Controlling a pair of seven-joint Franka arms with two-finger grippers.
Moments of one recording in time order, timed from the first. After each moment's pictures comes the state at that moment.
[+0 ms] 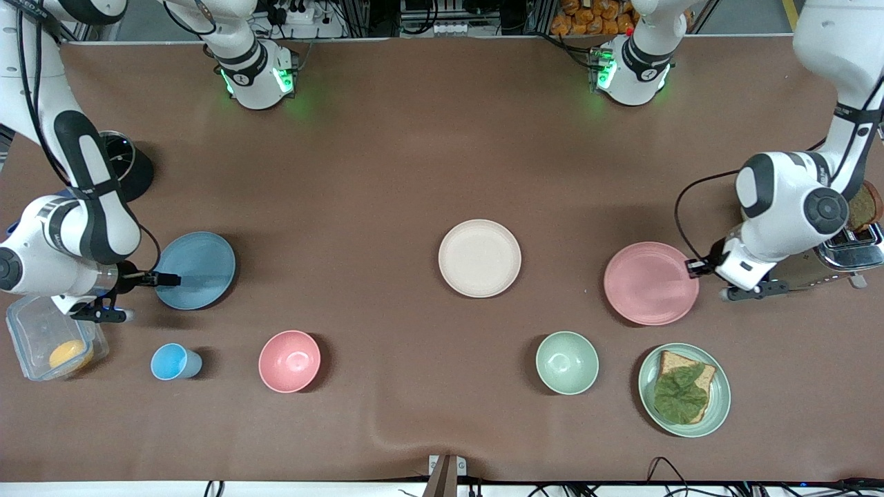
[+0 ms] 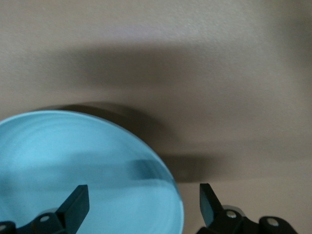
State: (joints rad) left arm 0.37 0.34 -0.37 -2.08 0.10 2.42 -0.16; right arm -0.30 0.61 0.03 -1.78 -0.01 2.17 -0.20
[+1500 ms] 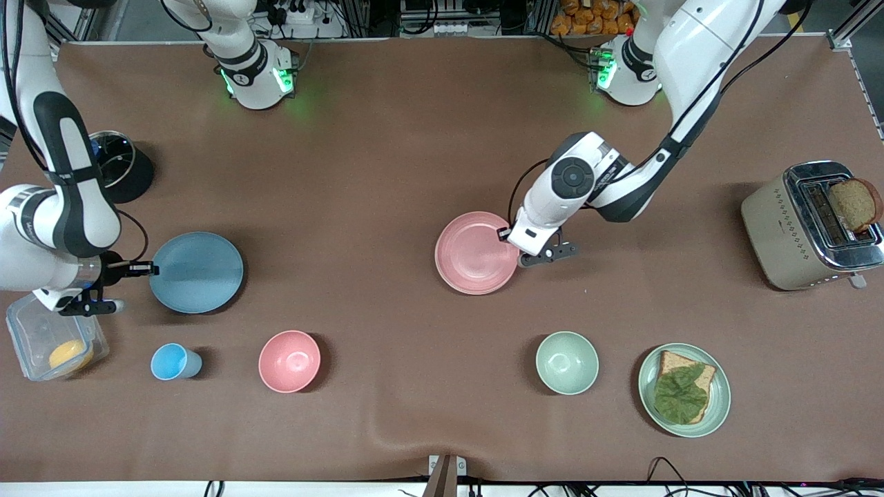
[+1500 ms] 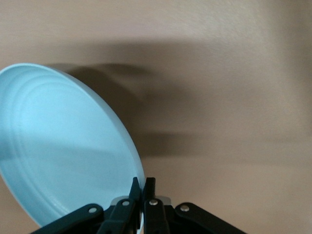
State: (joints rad) left arm 0.01 0.57 -0.65 -1.99 0.31 2.46 -1.06; right arm -0.31 0.52 0.05 -1.76 -0.01 2.01 -0.30
